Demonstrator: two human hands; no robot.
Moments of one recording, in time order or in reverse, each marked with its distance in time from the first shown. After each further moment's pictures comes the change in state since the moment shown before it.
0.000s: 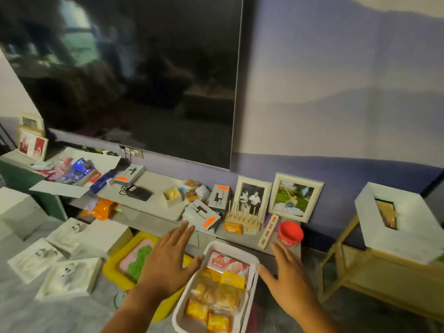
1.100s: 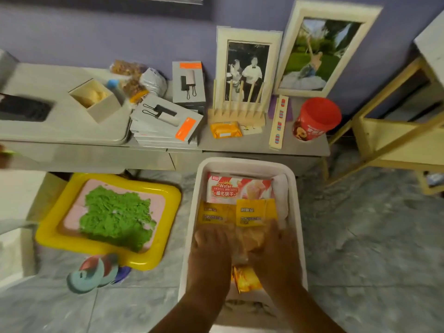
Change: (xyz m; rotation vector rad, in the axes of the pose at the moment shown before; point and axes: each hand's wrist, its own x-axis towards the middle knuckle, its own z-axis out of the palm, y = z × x) left_hand 0.022 -0.121 0.393 0.336 -0.526 0.156; right_hand 0.081 0.040 0.396 -0.061 -0.040 0.656
